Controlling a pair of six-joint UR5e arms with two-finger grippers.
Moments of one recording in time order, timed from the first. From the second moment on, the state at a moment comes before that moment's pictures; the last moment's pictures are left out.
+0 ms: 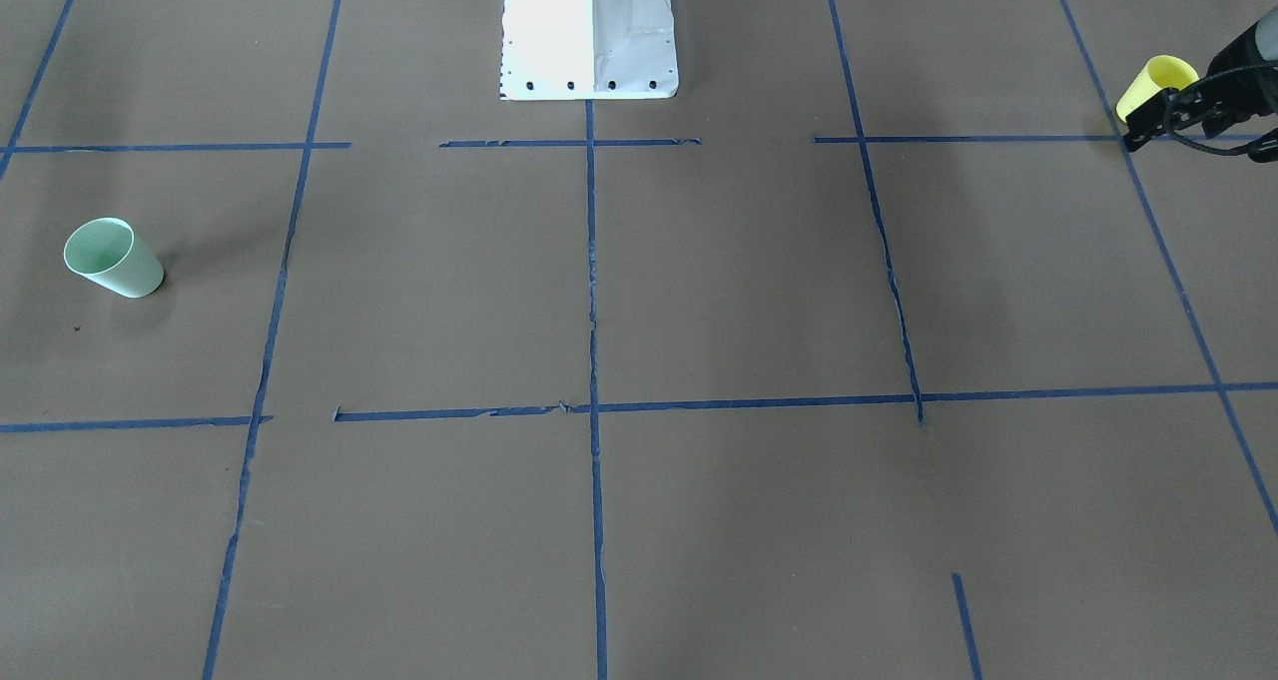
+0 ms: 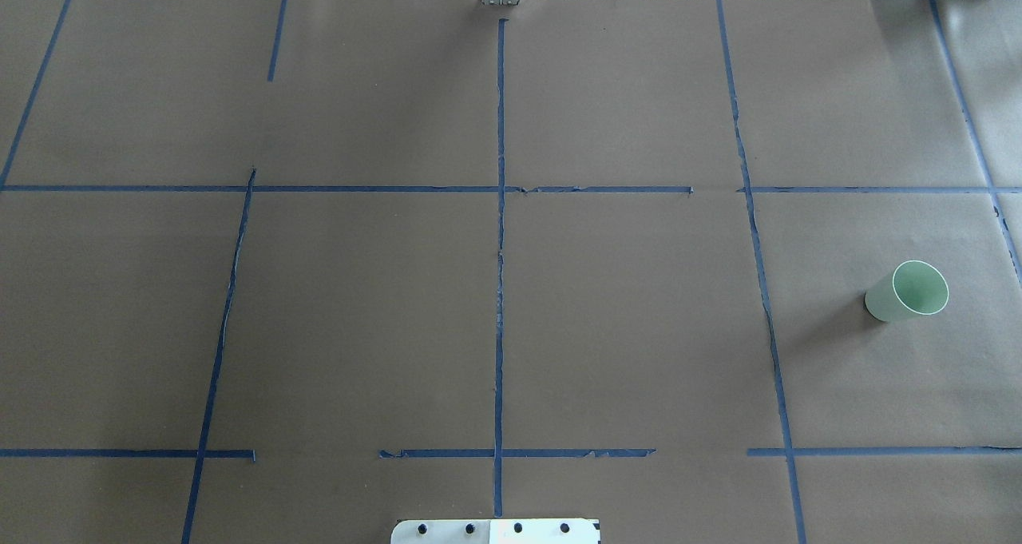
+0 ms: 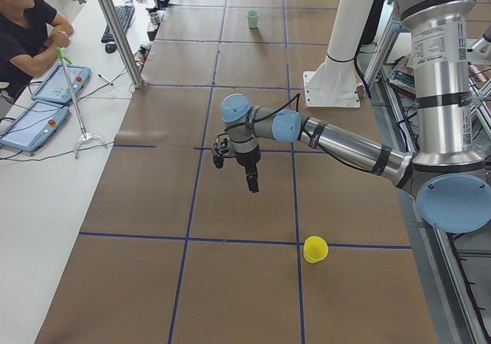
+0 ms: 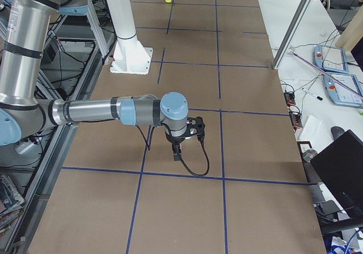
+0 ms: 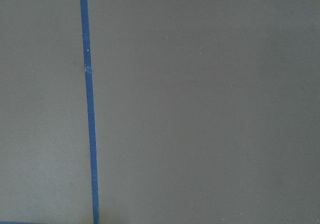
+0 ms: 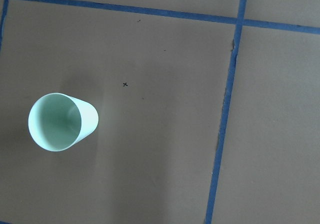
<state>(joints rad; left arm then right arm) -1.15 -1.40 -2.09 -1.34 -2.22 -0.65 1.54 -1.87 1.98 -1.61 2.45 -0.08</state>
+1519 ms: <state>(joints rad) -0.60 -1.32 -2.10 -1.11 -1.76 -2.37 1.54 -1.91 2.06 -1.57 2.51 -0.08</state>
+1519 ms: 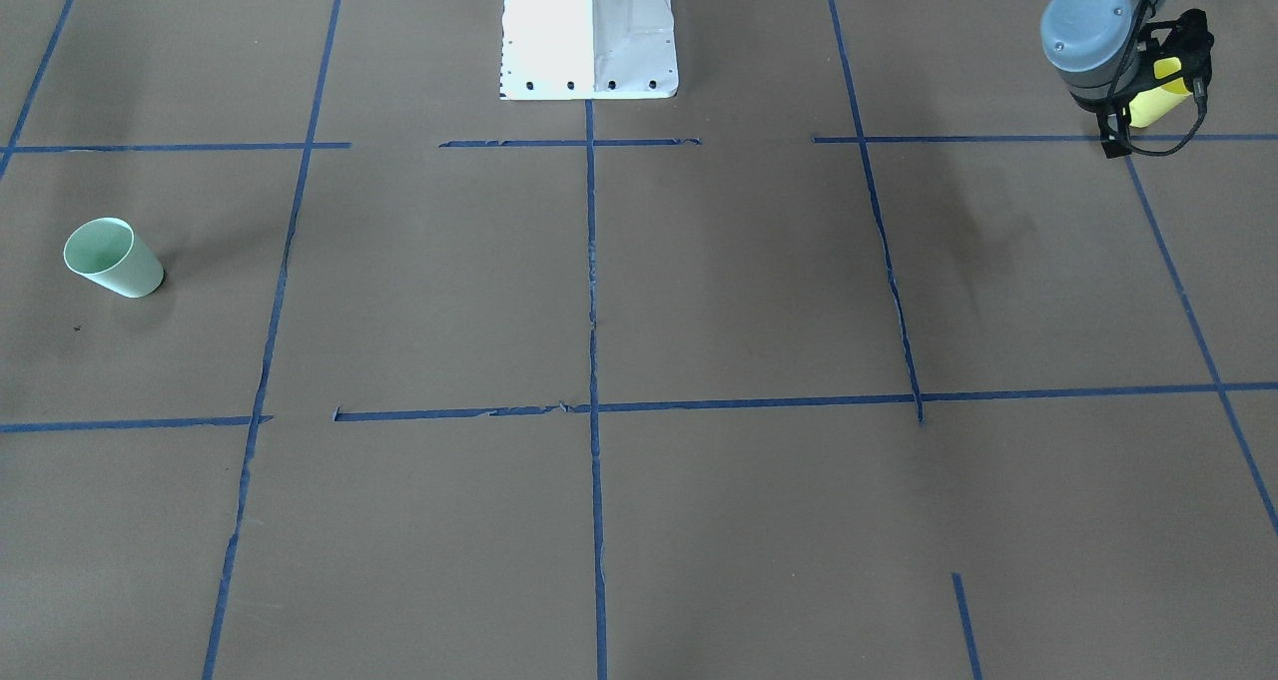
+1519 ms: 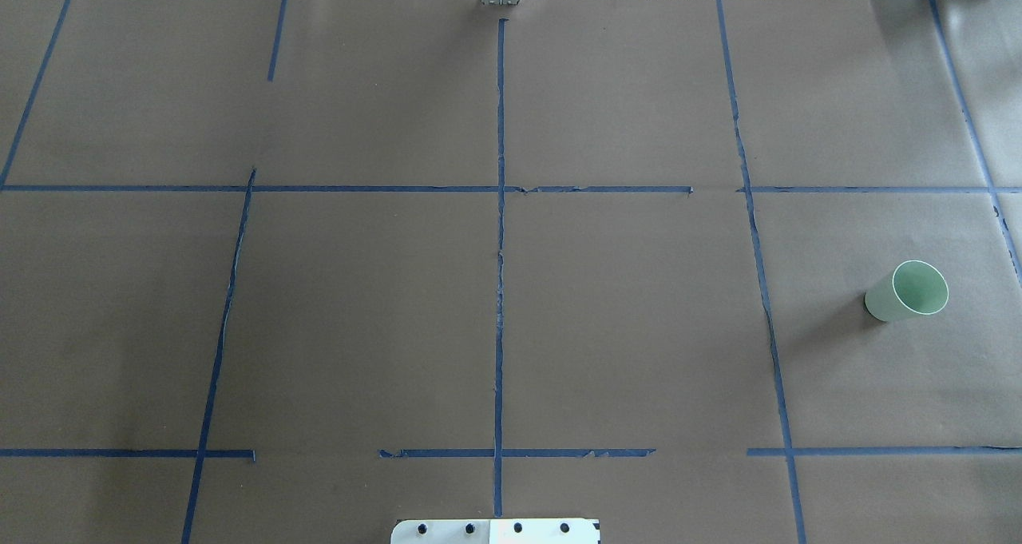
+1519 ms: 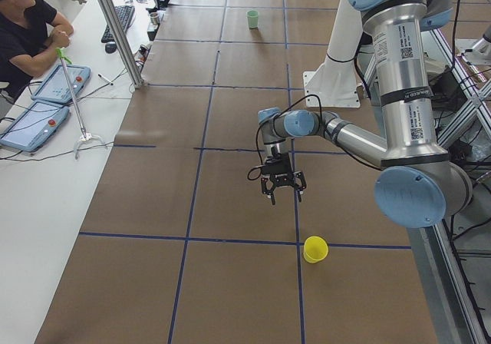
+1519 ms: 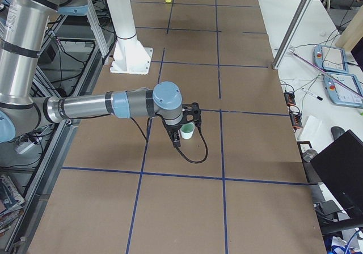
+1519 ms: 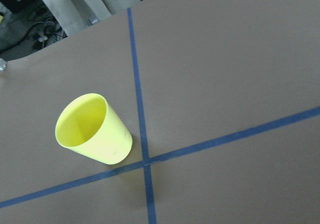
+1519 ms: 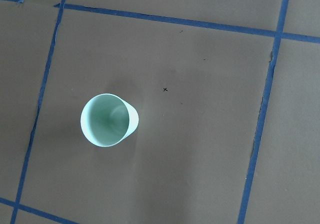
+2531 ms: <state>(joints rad) -0.44 -1.36 -1.77 -1.07 -1.77 -2.82 1.54 -1.99 2.06 -1.49 2.53 -0.08</state>
